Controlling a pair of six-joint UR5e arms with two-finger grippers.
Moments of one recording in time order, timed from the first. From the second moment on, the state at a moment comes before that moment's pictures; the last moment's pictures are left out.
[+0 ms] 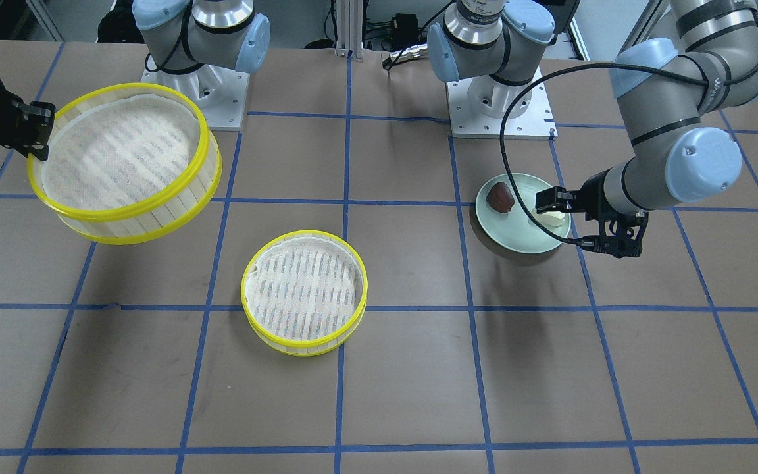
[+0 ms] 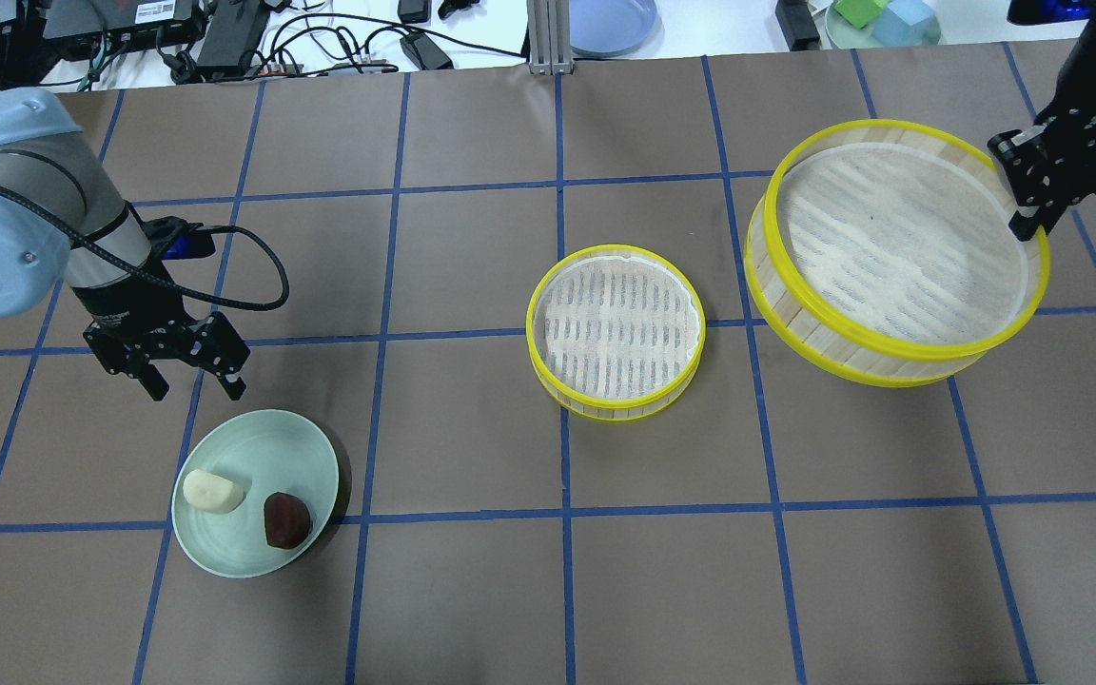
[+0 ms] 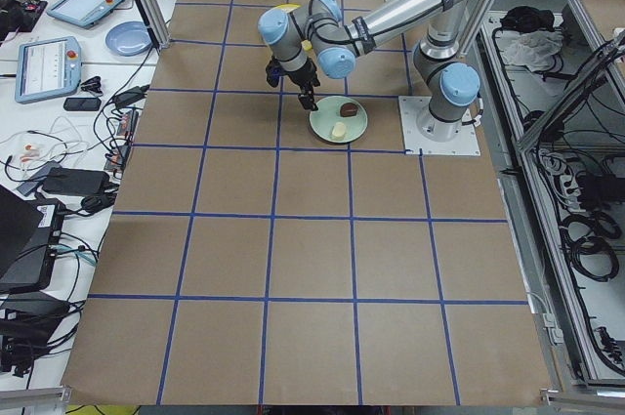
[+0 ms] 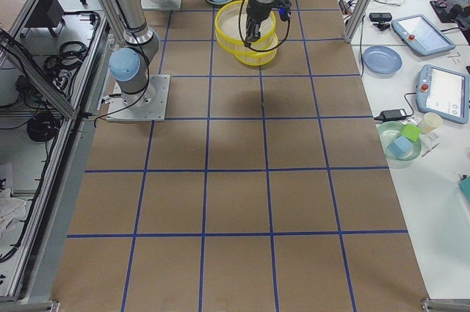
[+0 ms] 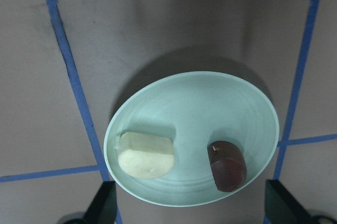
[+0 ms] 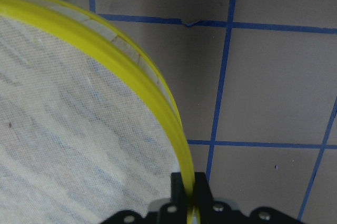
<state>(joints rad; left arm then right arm) -1.25 -1.73 -1.87 -1.53 1.64 0.39 1.30 -1.53 1.47 -1.33 -1.66 -0.33</state>
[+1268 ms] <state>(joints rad) -1.20 -1.87 -1.98 -1.49 1.78 0.46 1.30 -1.55 1.49 -1.32 -1.65 -0.33</state>
